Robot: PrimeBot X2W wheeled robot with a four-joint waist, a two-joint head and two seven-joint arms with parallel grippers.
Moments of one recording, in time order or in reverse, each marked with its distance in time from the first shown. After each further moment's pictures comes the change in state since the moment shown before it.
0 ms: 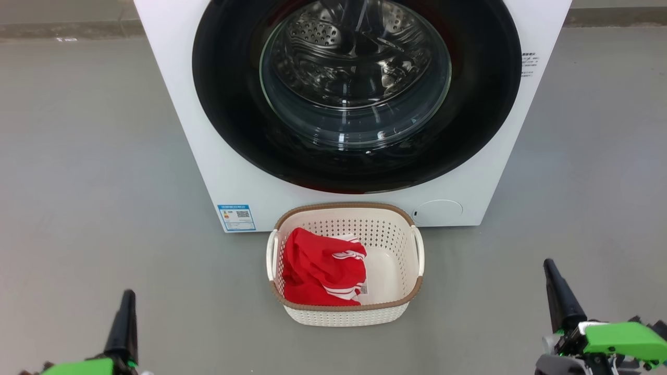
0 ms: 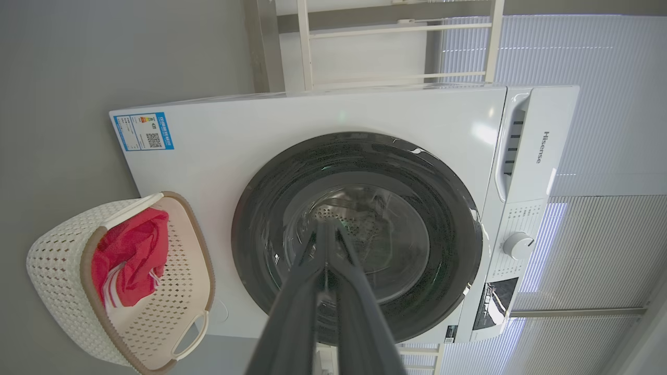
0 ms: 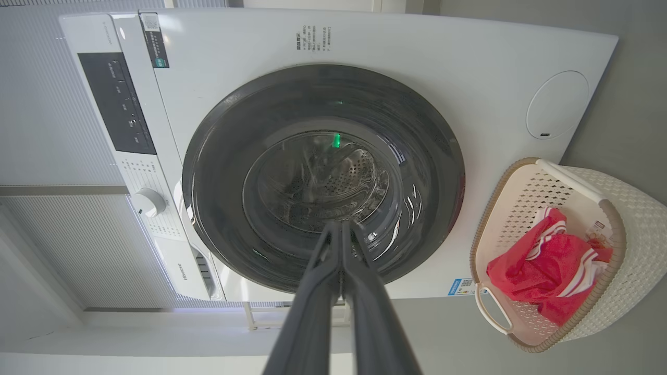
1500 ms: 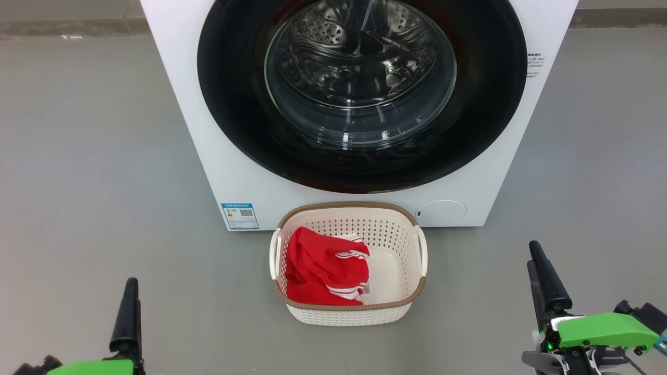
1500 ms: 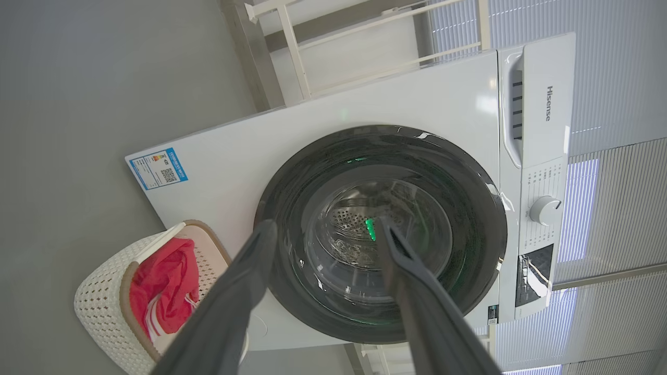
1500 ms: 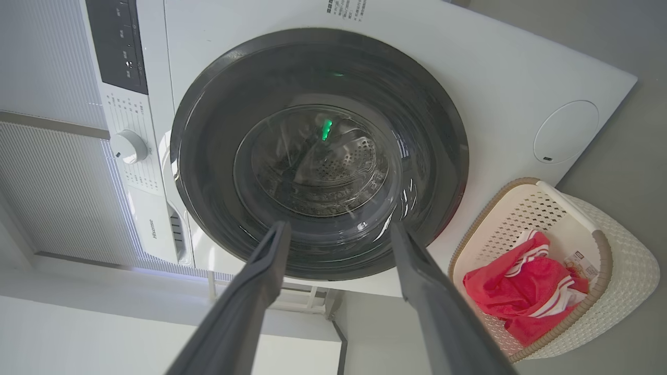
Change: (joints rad) left arm 0.035 0.024 -0.082 -0.054 0.149 0.000 -0.113; right arm -0.005 -0.027 0.115 -0.024 -0.142 0.000 -0.111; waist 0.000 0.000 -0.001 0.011
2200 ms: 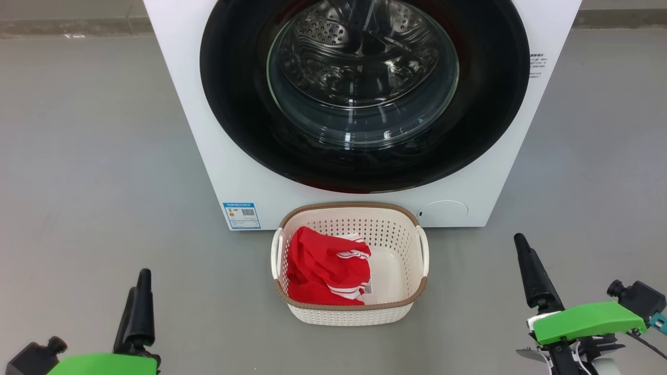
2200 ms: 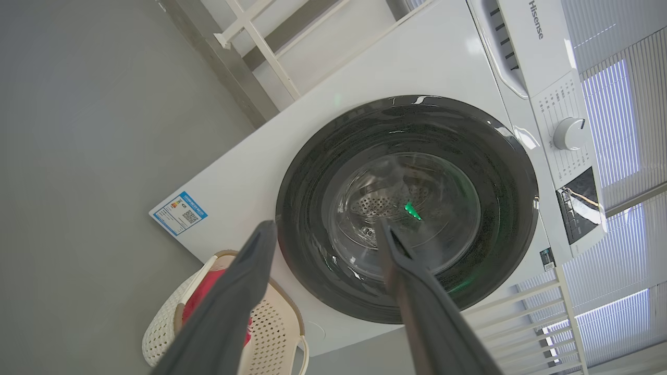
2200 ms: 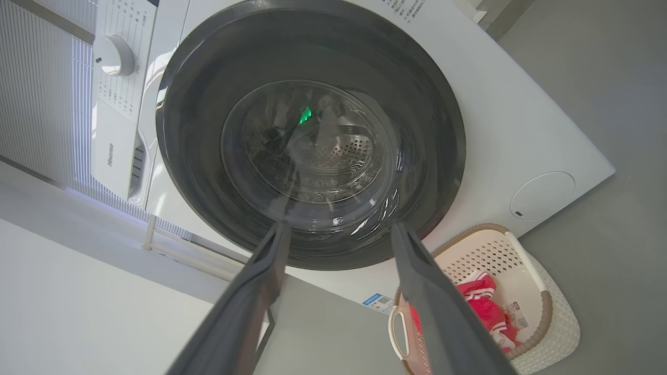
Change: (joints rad) left arm -0.007 0.030 -0.054 -0.029 0.281 0.000 -0.057; right arm -0.025 -0.012 0.027 -0.002 -0.324 0.000 -0.058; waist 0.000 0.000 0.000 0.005
